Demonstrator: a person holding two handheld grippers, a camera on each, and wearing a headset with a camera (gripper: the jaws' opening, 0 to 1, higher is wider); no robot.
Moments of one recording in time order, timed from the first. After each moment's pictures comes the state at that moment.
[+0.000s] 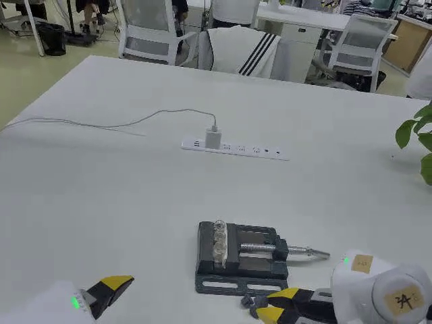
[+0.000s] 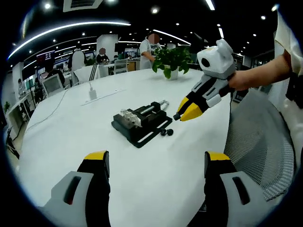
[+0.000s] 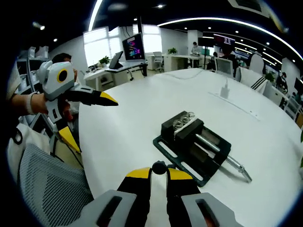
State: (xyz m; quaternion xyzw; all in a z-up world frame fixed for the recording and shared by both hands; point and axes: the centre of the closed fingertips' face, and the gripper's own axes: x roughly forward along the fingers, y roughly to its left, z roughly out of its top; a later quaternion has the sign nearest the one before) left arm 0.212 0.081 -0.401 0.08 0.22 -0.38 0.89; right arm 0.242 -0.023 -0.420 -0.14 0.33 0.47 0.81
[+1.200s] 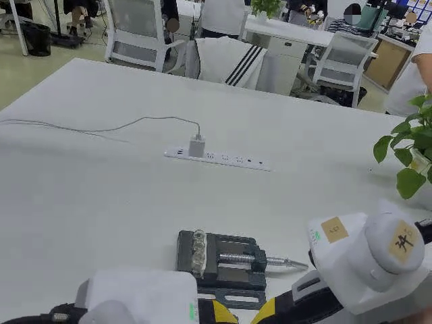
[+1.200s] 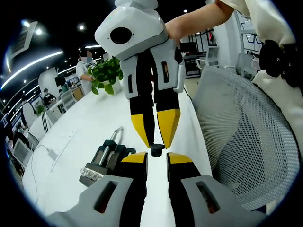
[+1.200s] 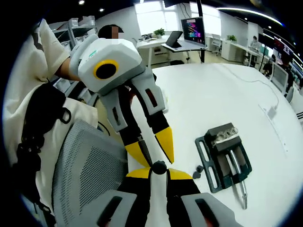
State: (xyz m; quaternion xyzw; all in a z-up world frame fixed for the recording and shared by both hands) left arm 0.202 -0.025 -0.380 0.23 0.13 -0.59 0.76; right arm 0.195 -0.015 -0.382 -0.25 0.38 0.63 0.63
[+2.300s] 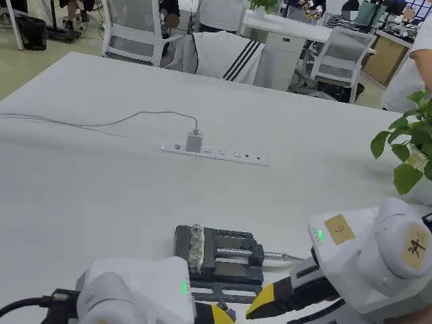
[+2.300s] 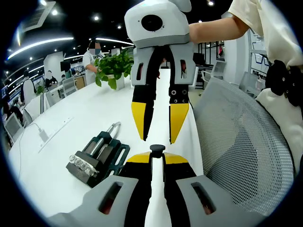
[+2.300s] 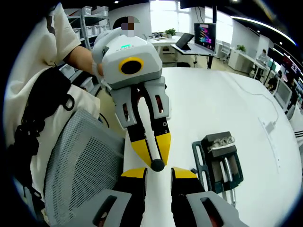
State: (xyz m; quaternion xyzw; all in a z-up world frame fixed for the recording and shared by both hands) left arm 0.205 -0.024 -0.386 0.15 0.17 -0.58 0.78; right arm 0.196 -0.020 -0.377 -0.30 0.33 0.64 0.62
